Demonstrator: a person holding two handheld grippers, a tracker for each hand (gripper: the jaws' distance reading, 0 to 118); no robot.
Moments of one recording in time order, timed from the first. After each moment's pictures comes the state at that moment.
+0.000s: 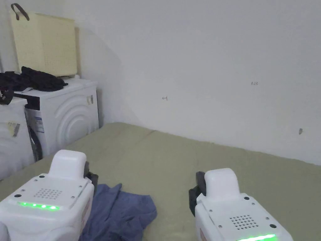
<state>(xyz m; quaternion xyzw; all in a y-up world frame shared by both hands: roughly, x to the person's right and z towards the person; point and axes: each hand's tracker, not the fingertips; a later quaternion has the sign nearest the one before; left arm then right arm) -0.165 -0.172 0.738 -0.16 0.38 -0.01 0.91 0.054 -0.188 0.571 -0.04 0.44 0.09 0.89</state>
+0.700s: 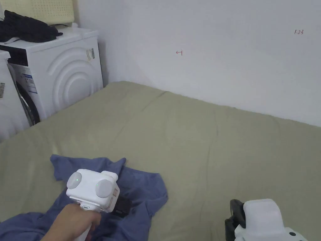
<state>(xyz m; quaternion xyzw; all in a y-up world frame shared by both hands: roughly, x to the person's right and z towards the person) -0.391 -0.431 0.529 -0.55 0.27 0.15 0.77 -0.009 -0.309 0.455 -0.17 0.41 0.15 0.88</state>
